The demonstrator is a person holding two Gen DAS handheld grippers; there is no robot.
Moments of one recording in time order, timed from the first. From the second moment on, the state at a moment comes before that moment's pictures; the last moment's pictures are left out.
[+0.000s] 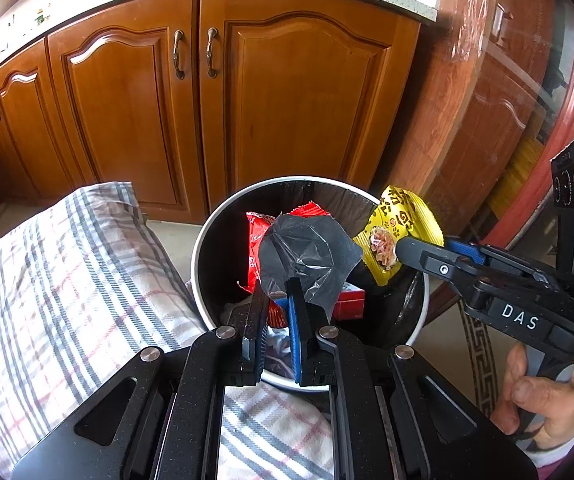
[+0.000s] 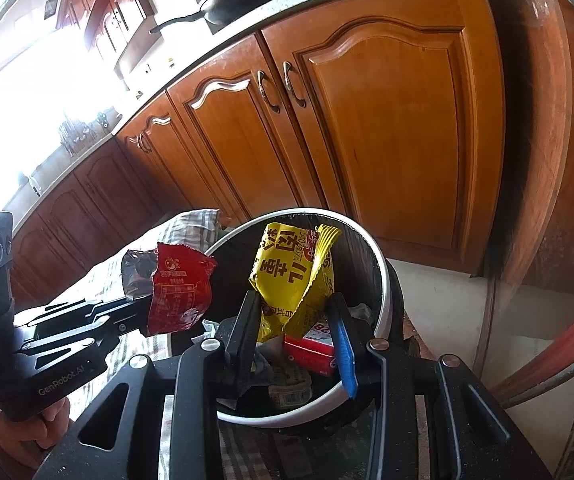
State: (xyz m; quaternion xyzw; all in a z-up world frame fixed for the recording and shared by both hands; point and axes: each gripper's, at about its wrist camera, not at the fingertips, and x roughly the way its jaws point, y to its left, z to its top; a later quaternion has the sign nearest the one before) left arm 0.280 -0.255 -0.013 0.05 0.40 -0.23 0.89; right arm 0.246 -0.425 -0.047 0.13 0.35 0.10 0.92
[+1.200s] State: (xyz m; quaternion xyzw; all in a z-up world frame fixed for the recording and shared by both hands) left arm 0.284 -0.244 -0.010 0.04 0.40 -0.21 0.89; right arm 0.256 -0.427 -0.044 0.14 0.35 0.09 0.92
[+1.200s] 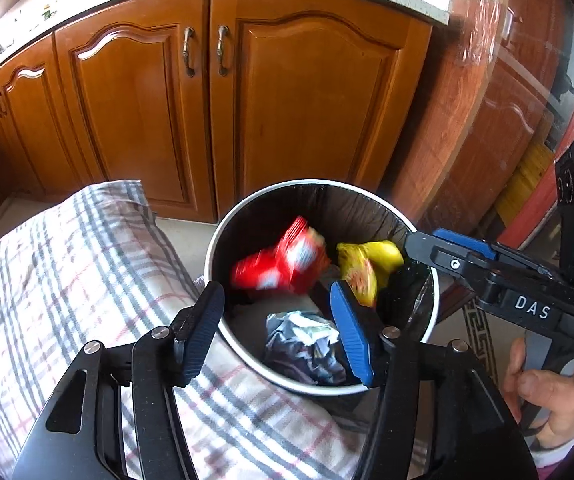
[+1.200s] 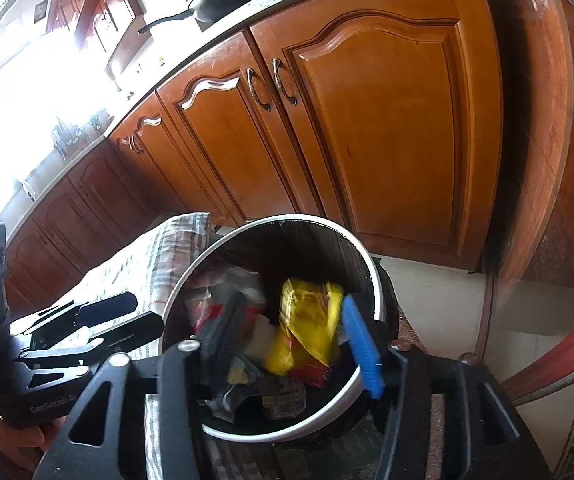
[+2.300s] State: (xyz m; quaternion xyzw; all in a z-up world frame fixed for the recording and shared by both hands) left arm 0.079 -0.074 0.037 -0.09 0.24 -0.14 0.96; right arm 0.069 -0.310 0.018 0.09 0.19 0.09 0.97
